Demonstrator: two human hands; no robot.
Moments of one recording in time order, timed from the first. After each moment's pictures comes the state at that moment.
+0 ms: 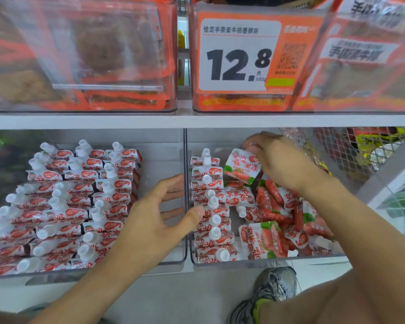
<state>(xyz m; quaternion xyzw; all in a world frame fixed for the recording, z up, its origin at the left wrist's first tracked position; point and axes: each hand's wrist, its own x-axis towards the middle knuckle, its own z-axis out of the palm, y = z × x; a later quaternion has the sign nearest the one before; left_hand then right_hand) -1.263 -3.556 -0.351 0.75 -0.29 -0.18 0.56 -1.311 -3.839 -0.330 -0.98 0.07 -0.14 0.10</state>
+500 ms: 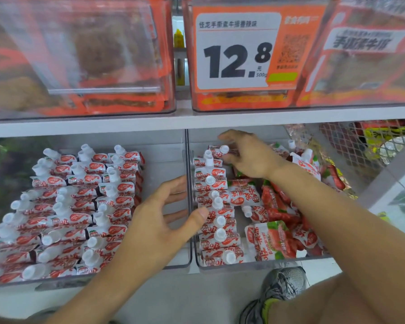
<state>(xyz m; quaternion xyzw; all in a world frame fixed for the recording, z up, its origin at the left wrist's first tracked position) -1.265 -3.557 -0.347 0.75 -0.29 -0.17 0.56 -1.259 -3.824 -0.358 -0.97 0.10 -0.05 0.23</state>
